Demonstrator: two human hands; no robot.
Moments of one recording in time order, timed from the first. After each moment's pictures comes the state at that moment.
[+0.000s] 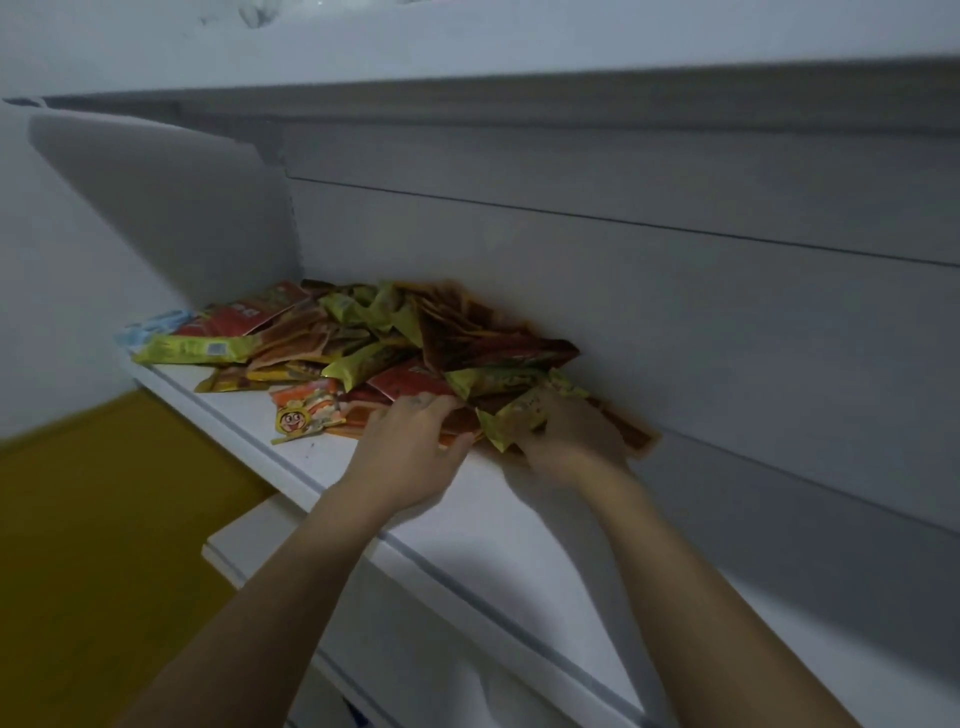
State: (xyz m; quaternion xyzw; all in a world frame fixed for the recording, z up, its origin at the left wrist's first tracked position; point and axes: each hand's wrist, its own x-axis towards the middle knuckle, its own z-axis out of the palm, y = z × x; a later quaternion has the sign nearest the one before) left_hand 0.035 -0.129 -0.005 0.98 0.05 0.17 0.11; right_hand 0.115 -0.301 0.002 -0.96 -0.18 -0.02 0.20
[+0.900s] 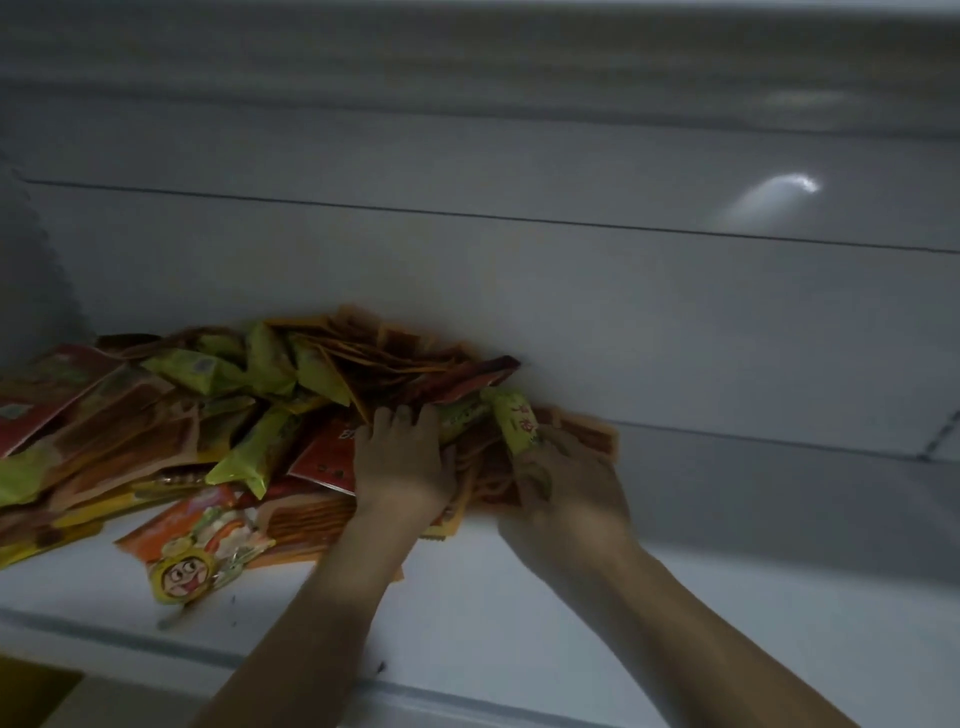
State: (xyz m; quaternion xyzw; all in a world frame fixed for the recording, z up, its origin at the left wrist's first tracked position) left_hand 0.156 -0.096 -0.031 0.98 -0.04 0.18 0.06; right_hand 0.110 -0.268 -0.042 -0.94 -0.05 -0.22 0.24
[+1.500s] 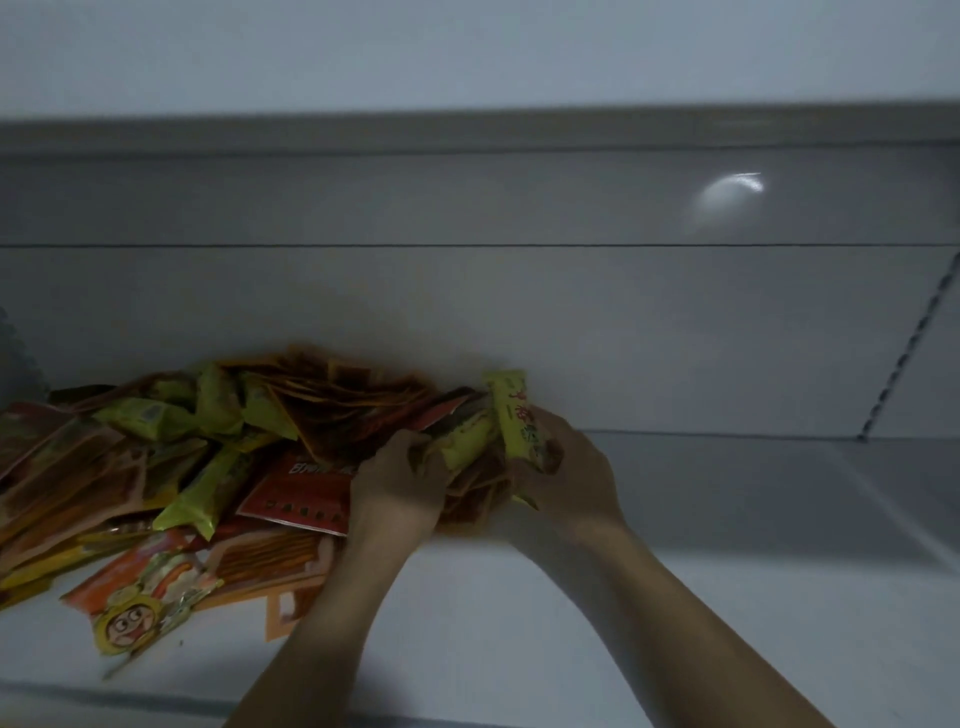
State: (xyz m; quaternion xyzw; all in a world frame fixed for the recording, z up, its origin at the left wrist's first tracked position) left_hand 0.130 -0.134 -0.014 0.90 -0.03 0.17 0.41; right_hand 0.126 -0.320 -0.032 -0.87 0.03 -0.18 0.46
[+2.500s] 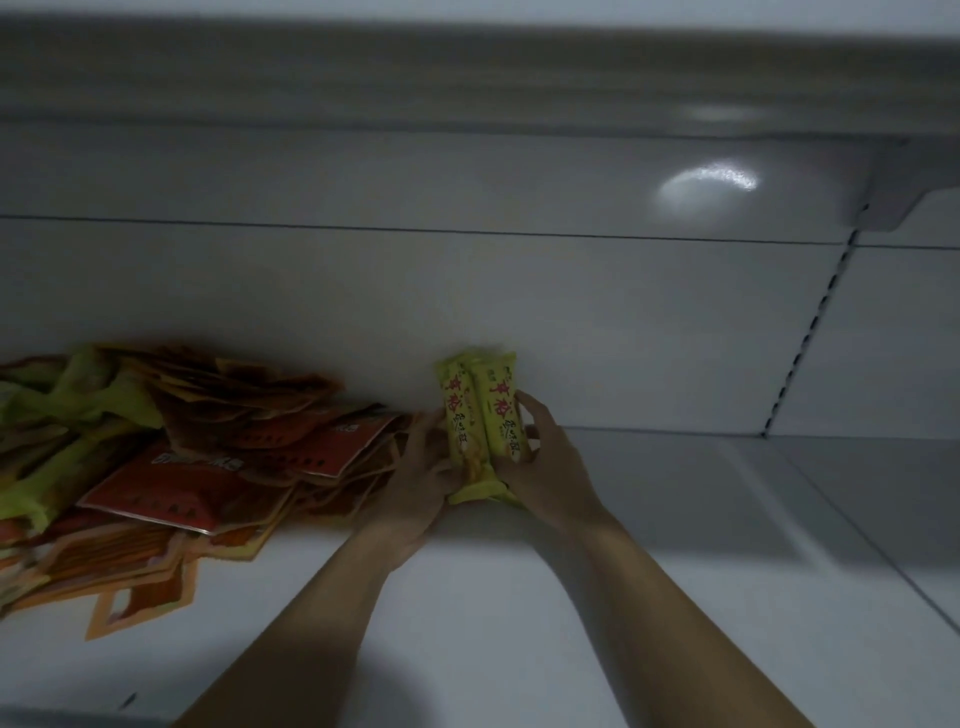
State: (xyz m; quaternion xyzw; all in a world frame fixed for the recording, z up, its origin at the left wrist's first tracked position) left_hand 0.137 -0.275 -0.043 0.59 -0.09 -0.10 0.79; right_hand 0.123 -0.435 -0.039 -0.85 -0.01 -0.13 0.52
